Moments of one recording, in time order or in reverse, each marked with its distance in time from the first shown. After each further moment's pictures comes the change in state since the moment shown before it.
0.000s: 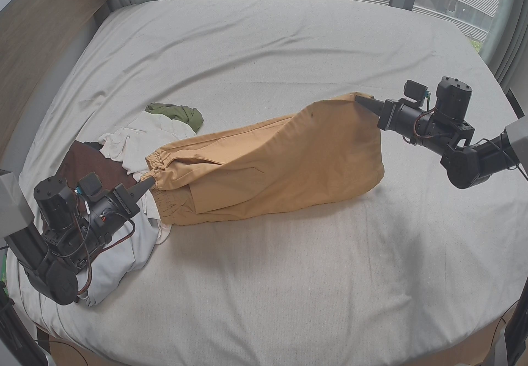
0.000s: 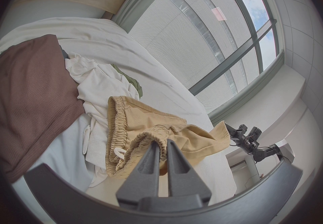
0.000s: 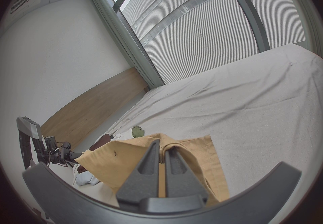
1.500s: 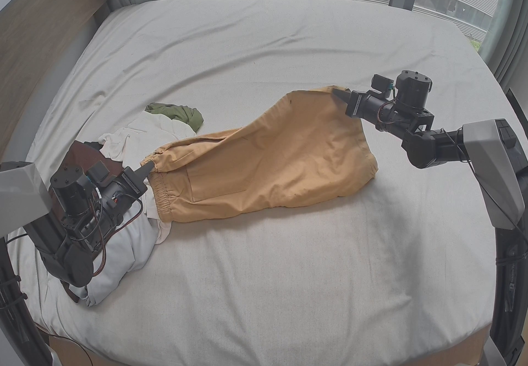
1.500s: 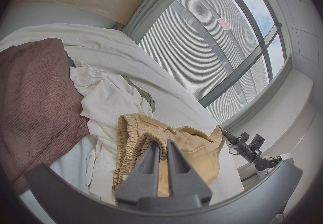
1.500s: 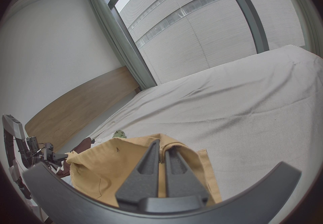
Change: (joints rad) left arm 0.001 0.129 -0.173 0.000 0.140 -0.024; right arm 0.027 0.306 -0.515 0.198 -0.109 -0.024
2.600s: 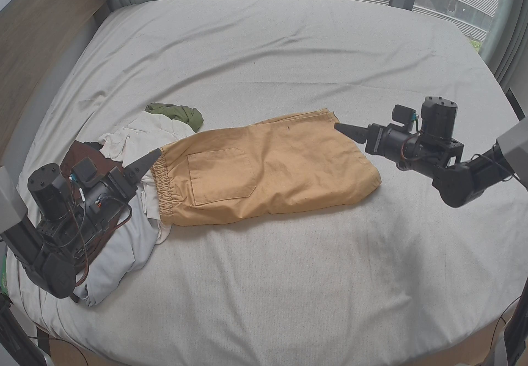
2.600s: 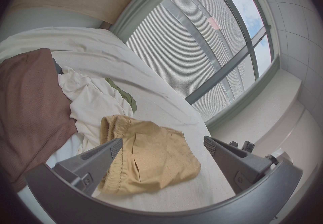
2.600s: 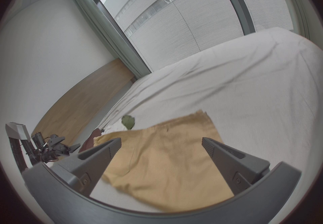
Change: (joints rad) left arm -0.020 -0.181 0.149 0.000 -0.139 0.048; right arm 0.036 -0.359 0.748 -0.176 -0.035 0.085
